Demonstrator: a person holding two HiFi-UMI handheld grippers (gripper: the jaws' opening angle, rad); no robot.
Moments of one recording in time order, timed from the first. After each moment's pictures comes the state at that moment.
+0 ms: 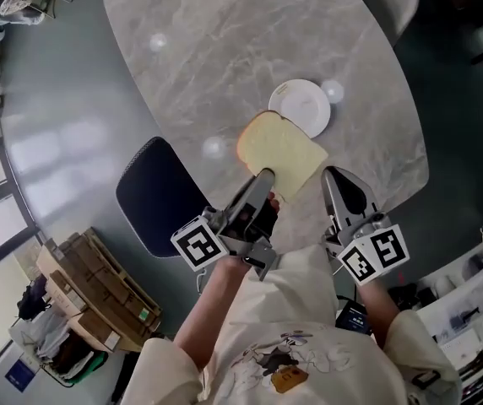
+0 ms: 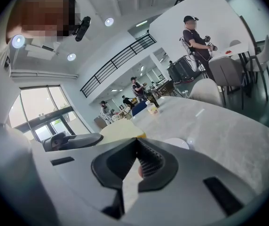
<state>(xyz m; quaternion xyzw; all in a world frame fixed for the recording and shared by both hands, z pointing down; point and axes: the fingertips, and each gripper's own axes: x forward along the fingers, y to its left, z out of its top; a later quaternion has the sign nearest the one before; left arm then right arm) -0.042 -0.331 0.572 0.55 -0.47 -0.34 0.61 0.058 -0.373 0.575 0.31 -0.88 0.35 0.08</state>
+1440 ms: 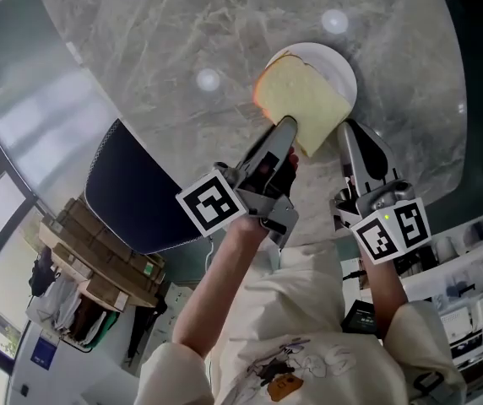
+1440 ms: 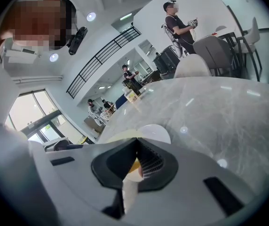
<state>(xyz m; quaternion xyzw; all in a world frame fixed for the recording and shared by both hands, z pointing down) -0.031 -0.401 0.752 0.45 -0.49 -0.28 0.69 0.051 -0.445 0.729 0.35 -0.83 0.42 0.11</state>
